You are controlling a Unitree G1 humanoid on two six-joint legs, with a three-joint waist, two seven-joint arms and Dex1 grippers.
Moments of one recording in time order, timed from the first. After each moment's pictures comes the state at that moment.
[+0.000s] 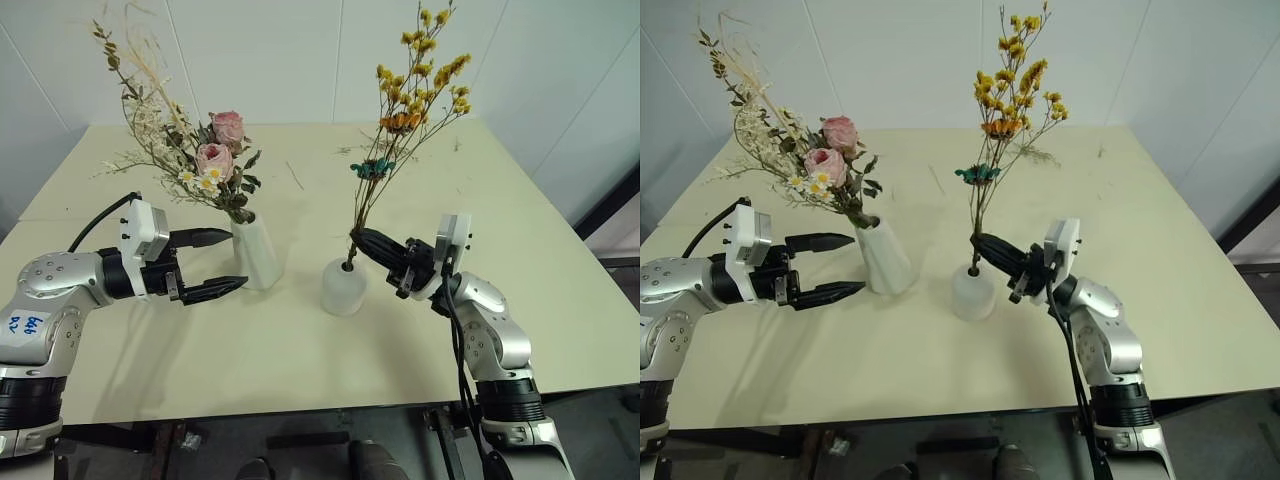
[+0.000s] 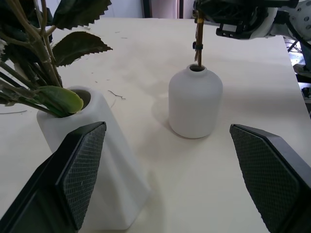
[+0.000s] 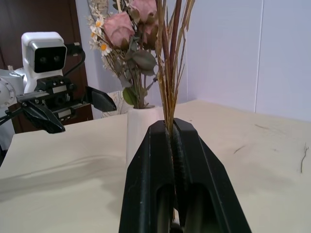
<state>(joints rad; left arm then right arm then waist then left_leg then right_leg) -0.43 0.86 0.23 -0.11 -0.58 0.39 -1.07 -0.51 -0.25 -0.06 0.00 0.55 0.15 0.98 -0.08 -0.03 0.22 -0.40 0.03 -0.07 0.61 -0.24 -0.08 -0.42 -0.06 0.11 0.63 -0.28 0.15</state>
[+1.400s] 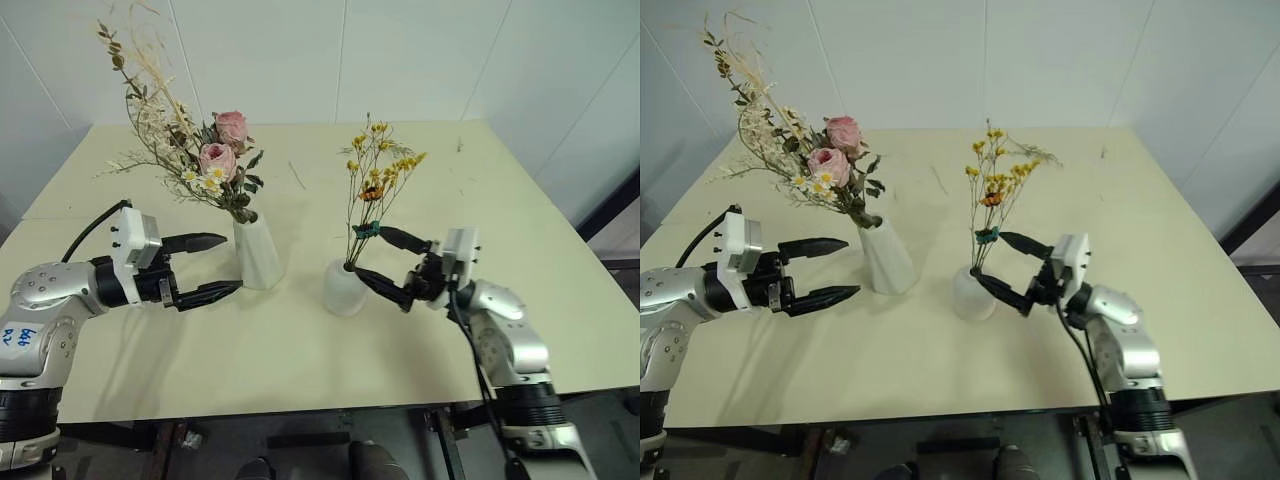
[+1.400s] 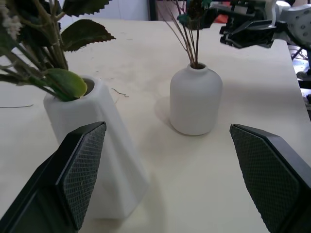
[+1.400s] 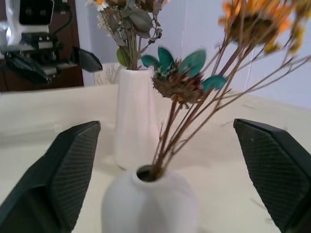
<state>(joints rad) -0.35 0.84 0.30 -0.13 -0.61 0.37 -1.08 -0.46 -0.42 -0.08 0.03 0.51 0.05 1.06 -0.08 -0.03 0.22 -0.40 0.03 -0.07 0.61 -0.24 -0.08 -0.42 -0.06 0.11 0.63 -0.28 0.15</state>
